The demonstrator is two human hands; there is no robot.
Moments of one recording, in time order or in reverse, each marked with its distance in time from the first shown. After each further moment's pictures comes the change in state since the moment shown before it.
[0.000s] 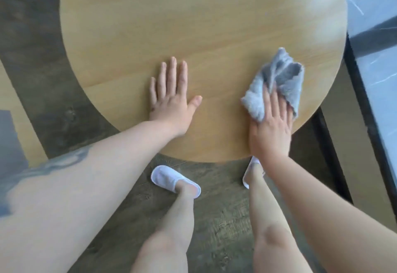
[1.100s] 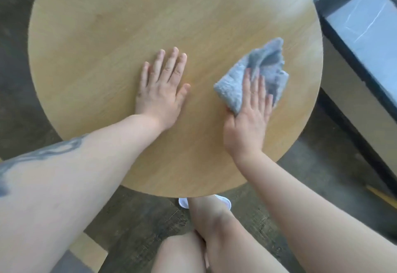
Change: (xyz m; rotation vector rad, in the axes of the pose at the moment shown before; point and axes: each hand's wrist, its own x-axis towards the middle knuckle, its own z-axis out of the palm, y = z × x) left_hand 0.111 -0.019 -0.049 0.206 0.055 0.521; right_hand 0.037 -0.110 -0.005 0.265 0.171 0.406
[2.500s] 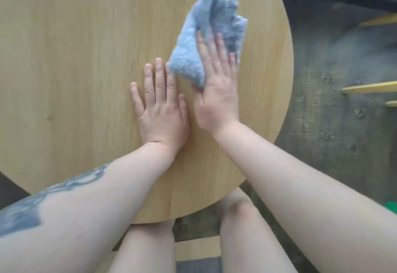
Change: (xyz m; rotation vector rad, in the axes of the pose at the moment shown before) left_hand 0.034 -0.013 -0.006 0.172 -0.078 0.512; right_hand 0.024 -0.075 0.033 0.178 0.341 0.380
